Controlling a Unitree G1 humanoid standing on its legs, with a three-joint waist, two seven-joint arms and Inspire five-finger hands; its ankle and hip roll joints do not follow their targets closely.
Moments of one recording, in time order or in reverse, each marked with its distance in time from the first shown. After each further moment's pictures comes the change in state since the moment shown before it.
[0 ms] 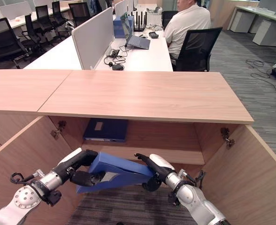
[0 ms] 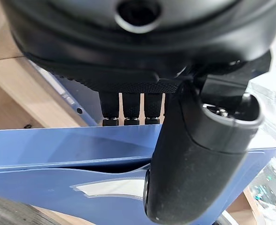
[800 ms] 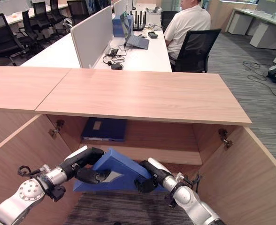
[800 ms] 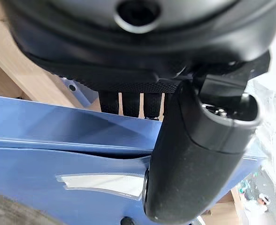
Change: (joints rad) left arm -0.085 0.084 -0.102 0.003 -0.178 0.052 -0.001; right arm 0.021 0.056 0.023 0.125 0.197 -0.022 0.016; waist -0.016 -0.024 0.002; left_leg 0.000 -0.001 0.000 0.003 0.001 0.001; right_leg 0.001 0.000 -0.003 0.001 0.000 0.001
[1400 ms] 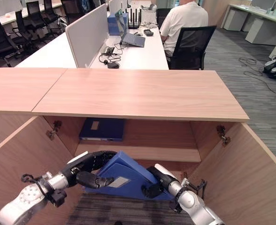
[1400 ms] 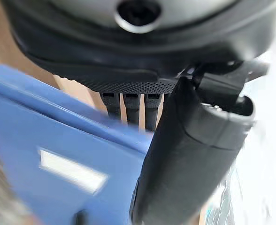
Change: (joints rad) left arm 0.103 -0.379 0.126 0.323 -0.263 -0.044 0.007; right arm 0.046 0.015 -0.059 0.142 -0.168 0.078 -0.055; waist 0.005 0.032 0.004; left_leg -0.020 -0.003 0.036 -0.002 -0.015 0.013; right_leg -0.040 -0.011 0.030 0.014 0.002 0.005
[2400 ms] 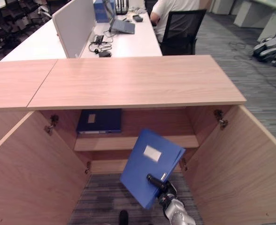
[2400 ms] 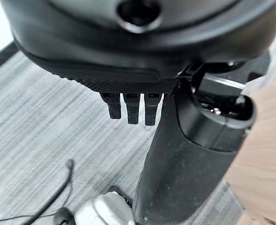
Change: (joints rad) left arm -0.016 -0.305 0.415 1.230 0.044 0.085 0.193; right arm -0.061 0.402 -0.331 0.344 1.173 0.005 -0.200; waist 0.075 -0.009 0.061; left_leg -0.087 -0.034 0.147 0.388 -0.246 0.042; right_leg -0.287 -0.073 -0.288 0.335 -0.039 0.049
